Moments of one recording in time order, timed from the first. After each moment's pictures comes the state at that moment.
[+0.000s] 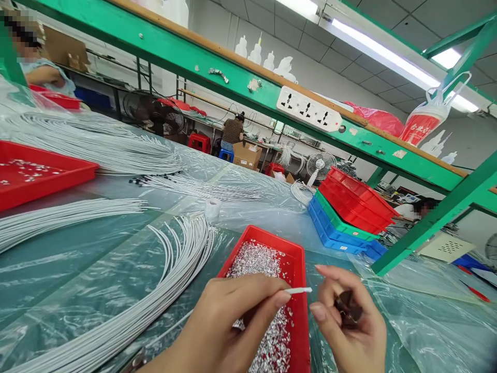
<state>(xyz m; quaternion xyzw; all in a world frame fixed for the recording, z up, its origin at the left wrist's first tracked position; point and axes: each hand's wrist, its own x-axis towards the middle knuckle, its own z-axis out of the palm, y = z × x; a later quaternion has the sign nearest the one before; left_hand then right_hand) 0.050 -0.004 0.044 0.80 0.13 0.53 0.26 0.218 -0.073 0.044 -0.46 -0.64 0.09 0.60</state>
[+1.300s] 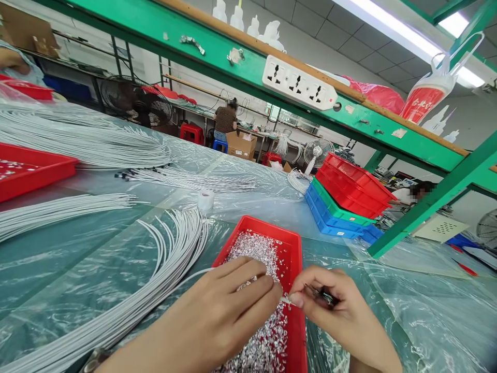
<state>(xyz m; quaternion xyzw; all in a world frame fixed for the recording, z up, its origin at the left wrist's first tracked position) 0.052 0.011 0.042 0.89 0.04 0.44 -0.08 0.247 -0.073 0.055 -0.55 -0.69 0.25 0.40</state>
